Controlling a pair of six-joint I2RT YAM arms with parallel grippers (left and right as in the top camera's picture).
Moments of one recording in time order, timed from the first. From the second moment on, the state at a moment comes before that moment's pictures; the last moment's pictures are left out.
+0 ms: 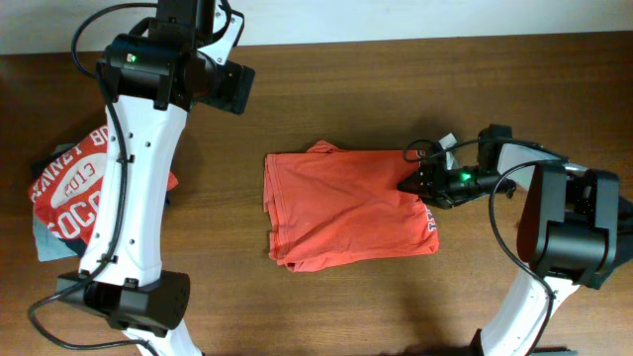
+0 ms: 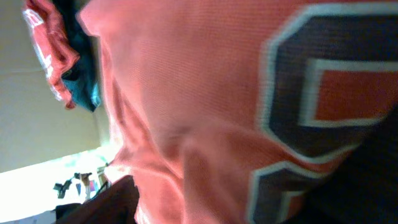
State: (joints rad) left arm -0.23 1.92 2.31 -1.37 -0.12 0.18; right arm -0.20 2.11 1.21 -0.78 -0.98 -0.21
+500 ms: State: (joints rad) left arm -0.23 1.92 2.31 -1.36 -0.12 0.18; right arm -0.22 2.10 1.18 -0.81 -1.03 -0.29
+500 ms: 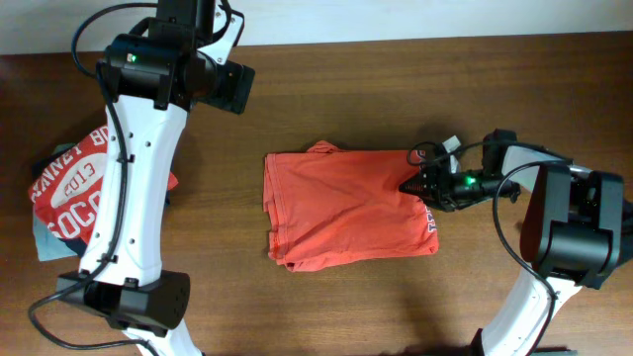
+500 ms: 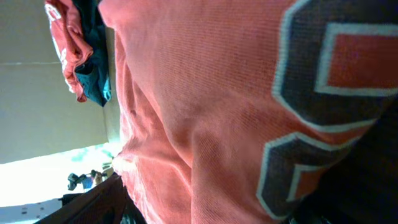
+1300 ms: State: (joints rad) left arm -0.23 1.92 2.31 -1.35 -0.11 0.18; right arm -0.23 2.05 1.23 -0.87 -0.66 -0.06
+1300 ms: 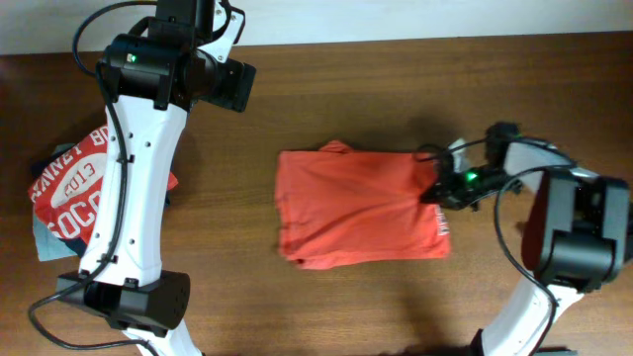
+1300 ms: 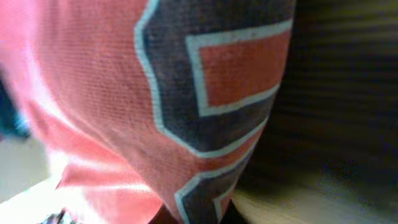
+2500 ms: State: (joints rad) left arm -0.23 1.92 2.31 -1.33 -0.11 0.18; right arm 0.38 1.99 1.79 -1.38 -0.05 0.22
